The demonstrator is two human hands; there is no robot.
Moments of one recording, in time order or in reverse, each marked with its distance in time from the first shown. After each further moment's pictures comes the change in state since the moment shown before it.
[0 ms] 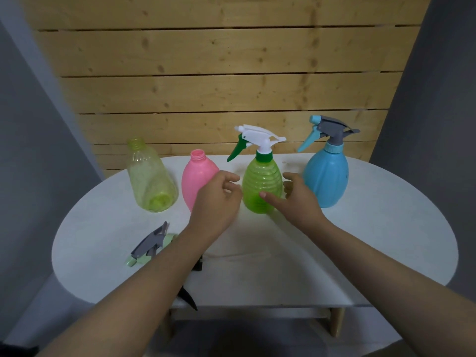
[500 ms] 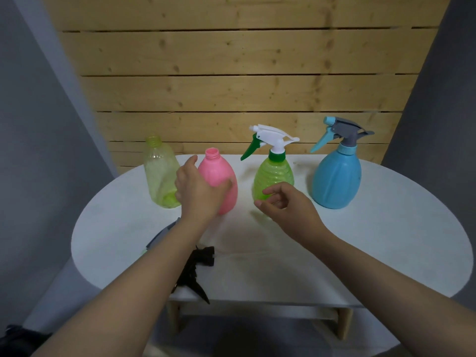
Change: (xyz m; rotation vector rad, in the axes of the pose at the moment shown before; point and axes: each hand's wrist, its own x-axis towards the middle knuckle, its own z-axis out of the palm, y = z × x) left_hand 0.020 -0.018 -0.028 0.221 0.299 -0.152; right_hand -0.032 -0.023 0.016 0.133 -0.087 -0.115
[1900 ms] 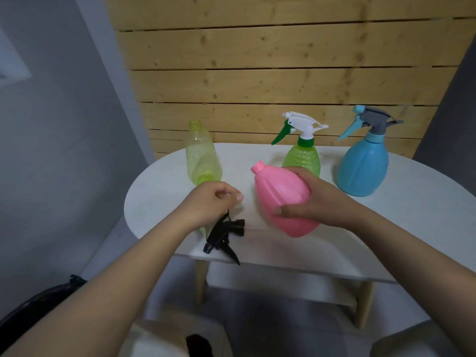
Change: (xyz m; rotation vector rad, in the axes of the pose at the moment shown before) left_hand -0.044 -0.024 -0.084 0.043 -0.529 0.013; right_hand -0.028 -0.031 -0.022 -0.173 -0.384 -0.118
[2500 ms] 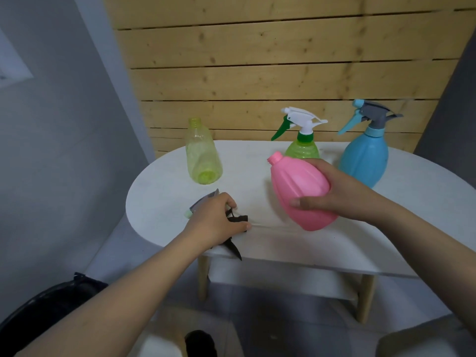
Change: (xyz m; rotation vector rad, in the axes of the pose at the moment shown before) left_hand -0.013 -0.026 0.032 0.284 0.068 -0.018; right_hand -0.012 0.009 -0.021 0.040 0.015 0.021
